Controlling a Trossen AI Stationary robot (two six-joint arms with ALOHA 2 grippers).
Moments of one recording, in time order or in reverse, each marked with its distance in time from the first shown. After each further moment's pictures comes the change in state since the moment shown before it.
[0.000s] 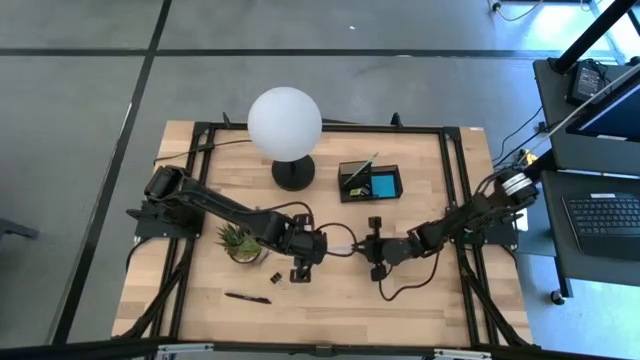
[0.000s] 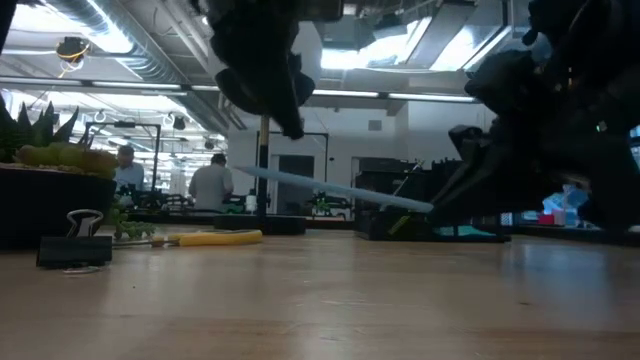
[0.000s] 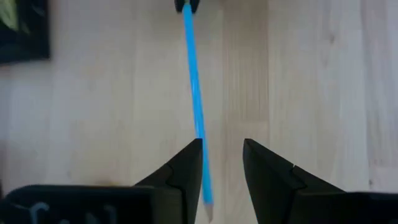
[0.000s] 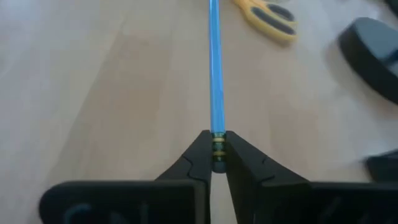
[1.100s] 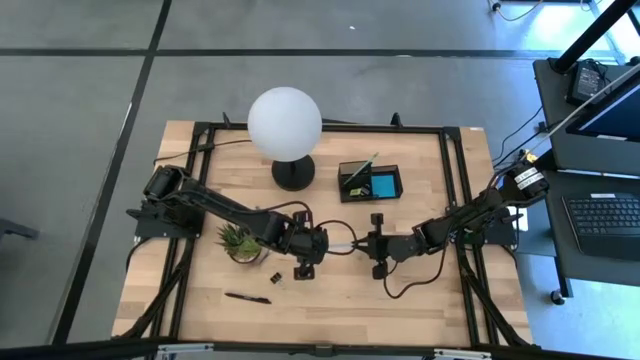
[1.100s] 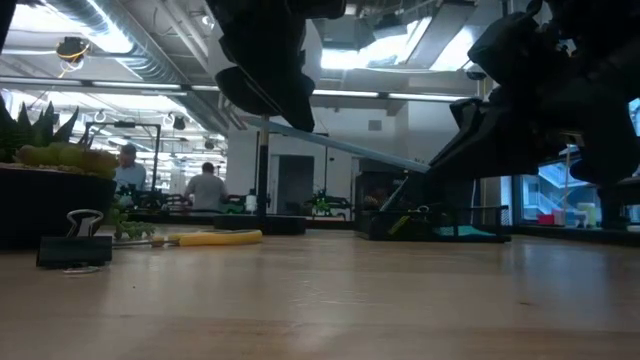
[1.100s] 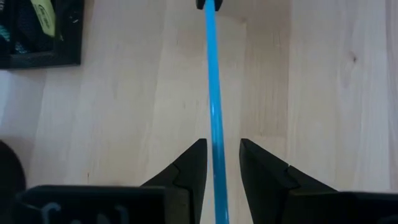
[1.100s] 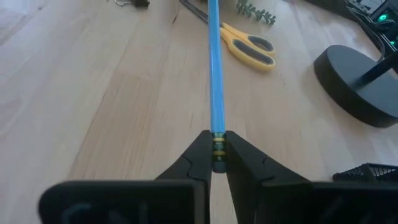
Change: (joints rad) left arm 0.000 -0.003 -0.001 0.018 -0.082 -0.036; right arm 0.000 -0.106 0.000 -0.032 0.010 -0.025
